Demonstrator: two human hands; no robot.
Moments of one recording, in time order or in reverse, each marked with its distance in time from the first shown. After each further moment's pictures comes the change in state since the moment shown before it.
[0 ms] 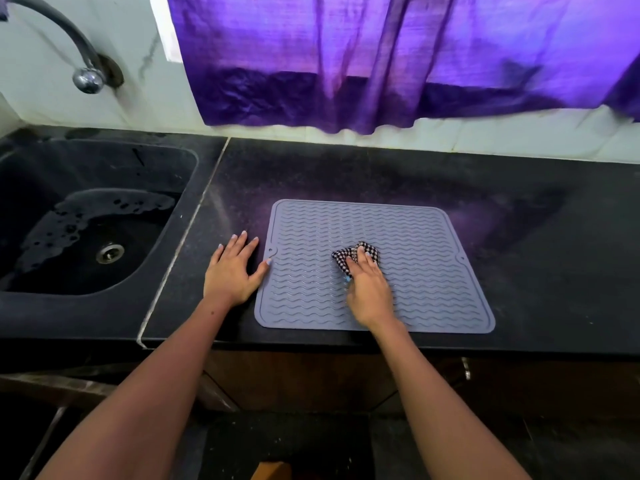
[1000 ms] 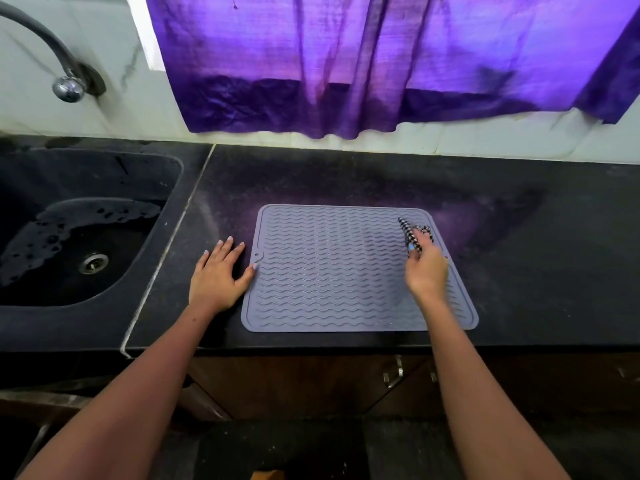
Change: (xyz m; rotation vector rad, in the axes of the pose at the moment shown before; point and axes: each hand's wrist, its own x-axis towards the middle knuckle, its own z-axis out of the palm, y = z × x) left_hand 0.000 0.000 -0.001 -0.013 0.022 0.001; right_hand 0.007 0.059 -0.074 0.360 0.394 0.394
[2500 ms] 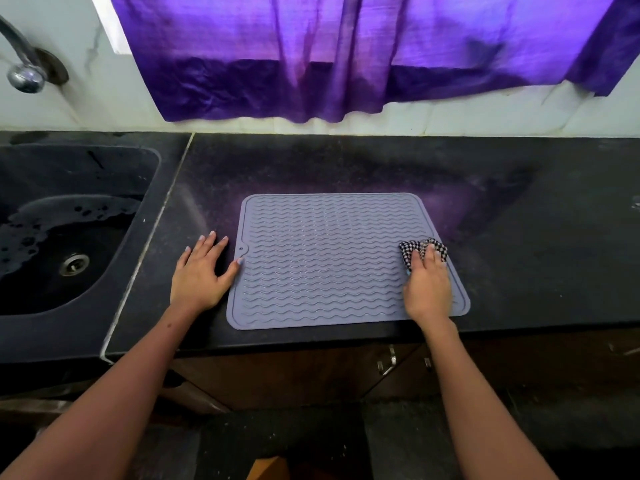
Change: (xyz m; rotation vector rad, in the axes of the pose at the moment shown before) left_hand 0.001 -0.001 0.002 -0.012 0.026 0.011; right_hand -0.005 0.076 0.013 -0.555 -0.136 -0.142
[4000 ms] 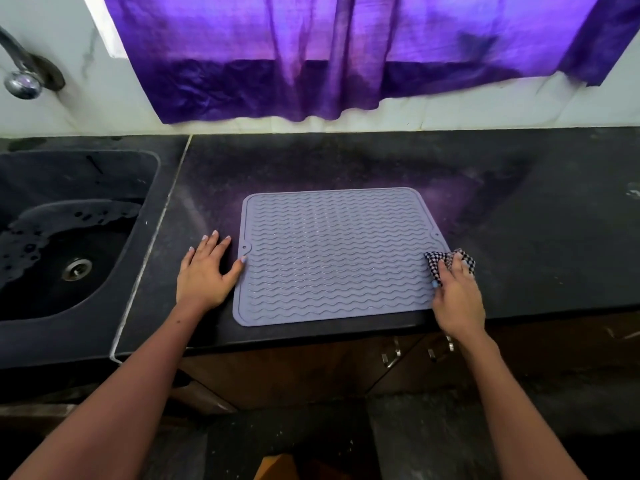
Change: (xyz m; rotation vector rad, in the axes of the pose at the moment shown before) left_hand 0.002 -0.001 -0.001 0.013 -0.022 0.001; right_hand -0.033 0.037 -0.014 0.060 0.002 0.014
